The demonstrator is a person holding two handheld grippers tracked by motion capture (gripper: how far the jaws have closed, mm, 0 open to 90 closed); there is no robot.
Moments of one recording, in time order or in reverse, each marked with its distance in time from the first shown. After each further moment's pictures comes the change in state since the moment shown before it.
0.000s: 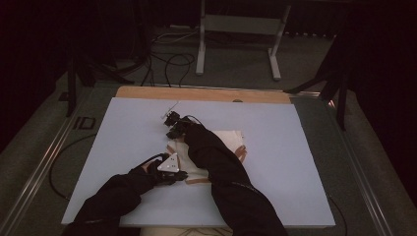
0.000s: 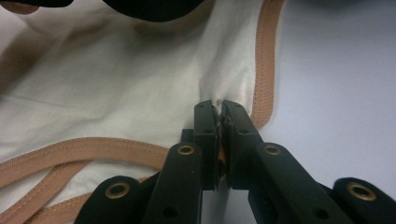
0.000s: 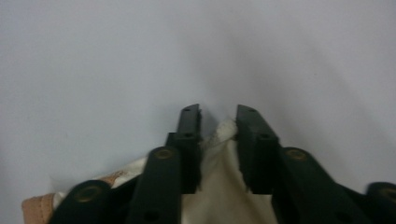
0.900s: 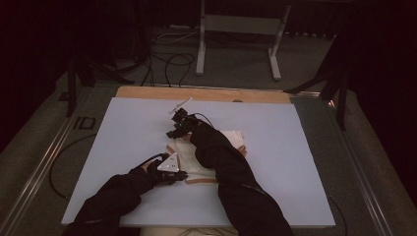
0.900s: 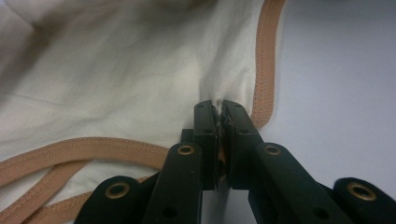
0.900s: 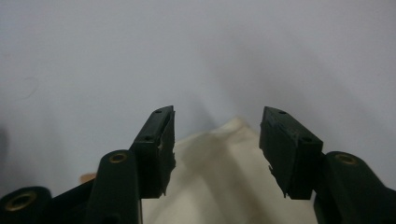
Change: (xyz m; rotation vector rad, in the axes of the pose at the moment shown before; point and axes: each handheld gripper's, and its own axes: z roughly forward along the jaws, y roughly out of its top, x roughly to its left) left arm 0.000 -0.001 0.000 -0.005 -0.001 -0.008; right arm -0.010 -0.010 -0.026 -0.121 0.085 0.055
